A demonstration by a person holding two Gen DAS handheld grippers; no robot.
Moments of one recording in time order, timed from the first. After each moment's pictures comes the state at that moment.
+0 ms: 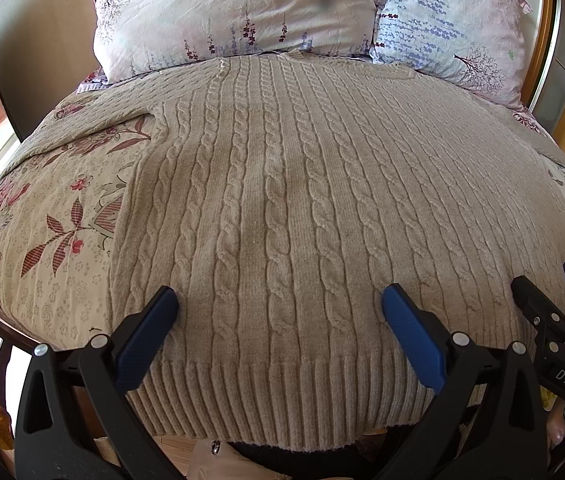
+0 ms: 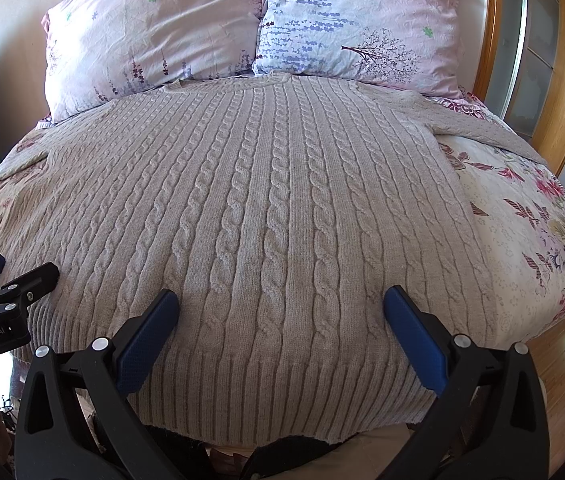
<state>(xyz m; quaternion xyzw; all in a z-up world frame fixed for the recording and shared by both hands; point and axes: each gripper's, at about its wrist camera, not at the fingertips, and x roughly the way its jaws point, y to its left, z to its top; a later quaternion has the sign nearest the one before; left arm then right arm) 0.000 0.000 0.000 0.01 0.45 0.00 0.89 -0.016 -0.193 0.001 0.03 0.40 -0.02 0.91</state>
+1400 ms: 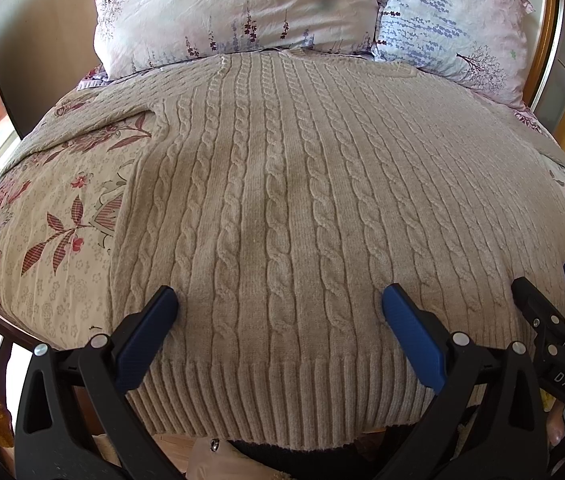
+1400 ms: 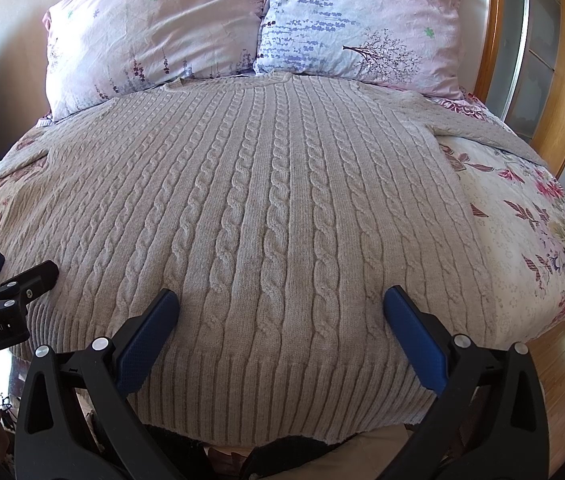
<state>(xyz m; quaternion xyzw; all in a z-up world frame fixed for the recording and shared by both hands) 0.004 -0.001 -0.001 0.01 0.45 0.00 0.89 -0.015 -0.194 0.001 0.03 0.41 -0.02 0.91</state>
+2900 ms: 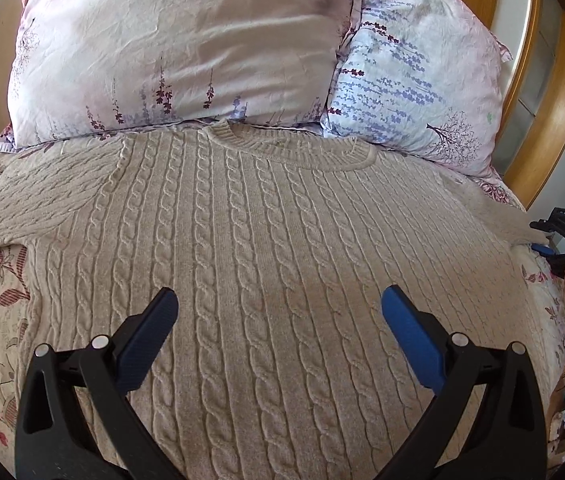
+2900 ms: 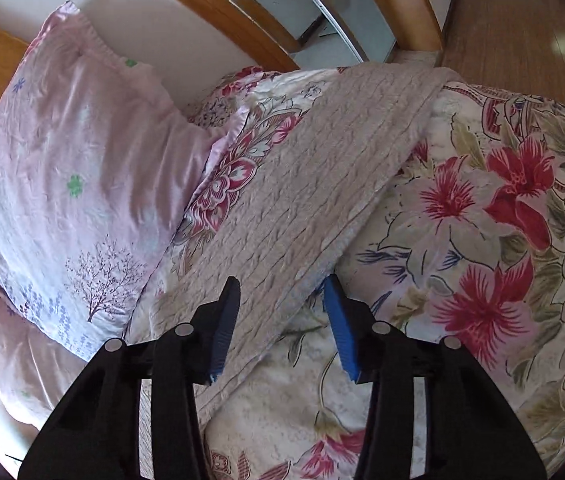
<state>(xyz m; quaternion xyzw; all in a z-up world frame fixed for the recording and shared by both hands) 0.136 -0.031 0.022 -0.05 0.39 -0.11 0.91 0.130 -0.554 -0.011 0.48 0.32 -0.19 0.79</state>
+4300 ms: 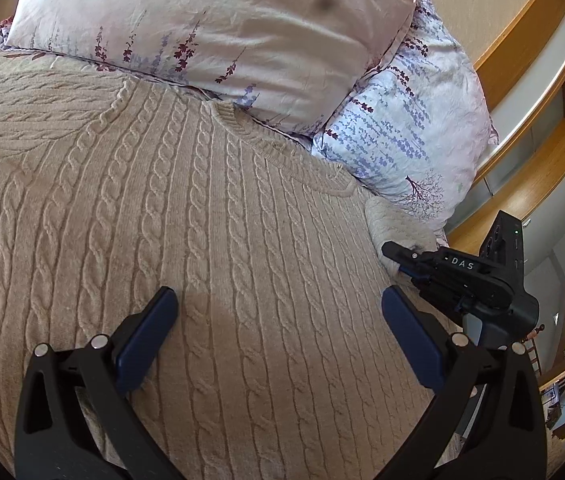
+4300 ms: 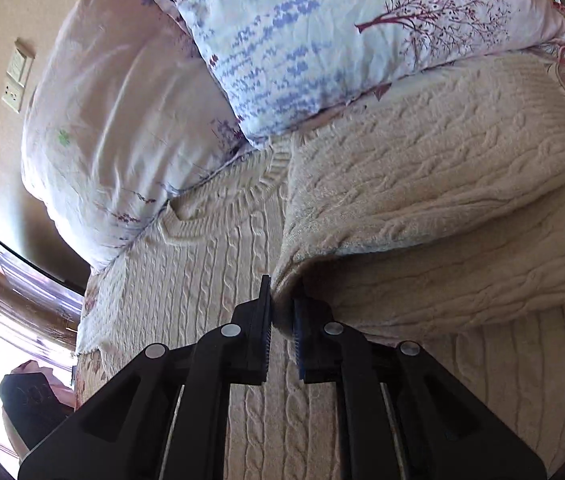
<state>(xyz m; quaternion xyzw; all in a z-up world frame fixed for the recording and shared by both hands) 0.143 0.011 0.005 -0.23 0.38 -0.18 0.87 0.214 -0.279 -0.002 0.30 0.43 0.12 0.84</state>
